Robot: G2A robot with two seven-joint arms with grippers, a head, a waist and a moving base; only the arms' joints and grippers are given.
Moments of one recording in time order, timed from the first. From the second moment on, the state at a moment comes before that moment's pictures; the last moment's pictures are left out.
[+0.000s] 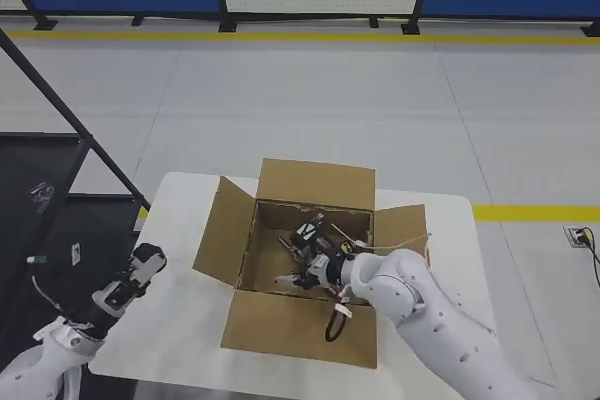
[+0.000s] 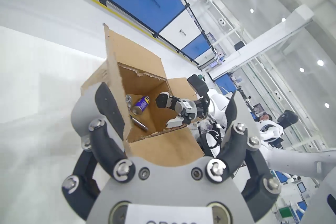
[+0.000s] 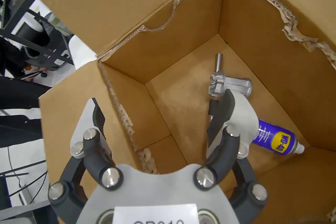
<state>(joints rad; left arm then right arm) 1.45 -1.24 -1.97 -1.89 -0.02 -0.45 -0.79 -0.64 -1.30 0.82 -1.39 -0.75 -0.24 0.72</state>
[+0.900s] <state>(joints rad) 1.49 -1.22 -2.00 -1.88 -0.18 -0.46 -0.84 -0.46 -1.44 0.59 -1.03 -0.86 -0.07 0.56</state>
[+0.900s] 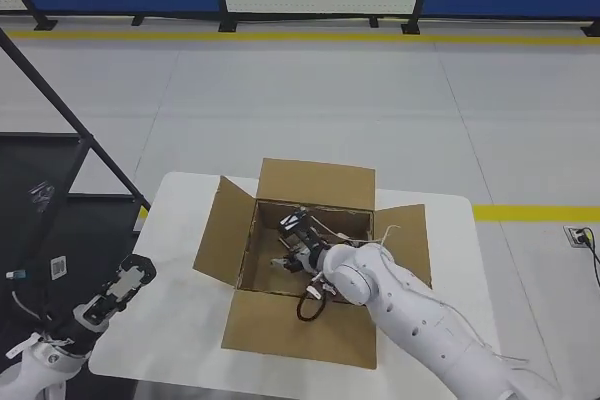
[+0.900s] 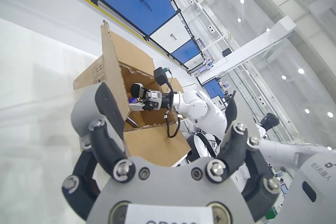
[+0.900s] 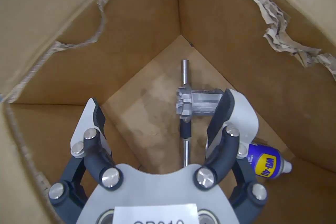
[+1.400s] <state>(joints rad) 1.51 -1.20 -2.00 -1.86 -0.26 -0.47 -0.87 -0.38 -1.57 0.44 -0.87 -1.07 0.17 0.67</state>
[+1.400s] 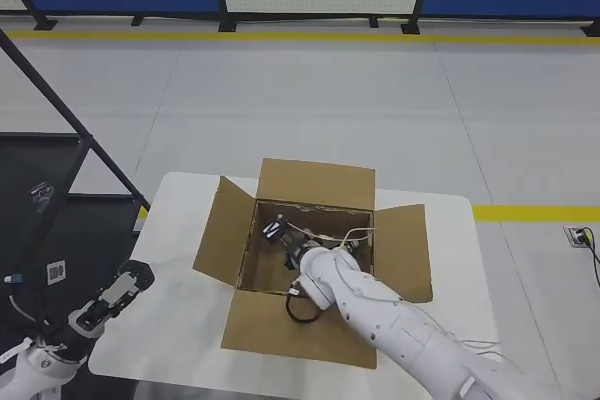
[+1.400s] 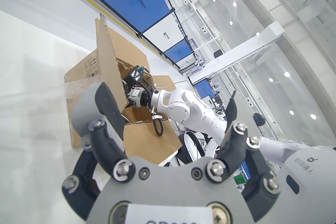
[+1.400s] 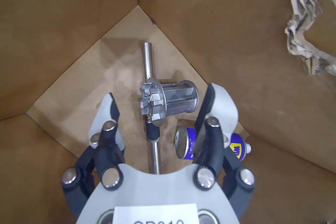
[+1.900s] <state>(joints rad) 1.51 -1.18 -2.00 -1.85 -0.27 -0.48 -0.85 -0.37 -1.63 0.45 -0.81 -1.14 0.19 0.75</state>
